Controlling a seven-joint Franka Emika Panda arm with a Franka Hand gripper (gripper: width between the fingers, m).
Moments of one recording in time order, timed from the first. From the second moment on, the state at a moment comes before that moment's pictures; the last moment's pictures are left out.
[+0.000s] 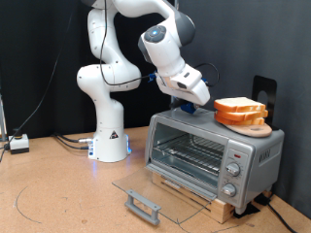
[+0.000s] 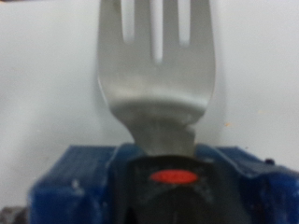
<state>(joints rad) 0.02 -0.60 0.22 -2.72 0.81 1.93 -1.27</state>
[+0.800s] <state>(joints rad) -0.04 -0.65 0.10 -2.76 0.88 2.08 -1.32</state>
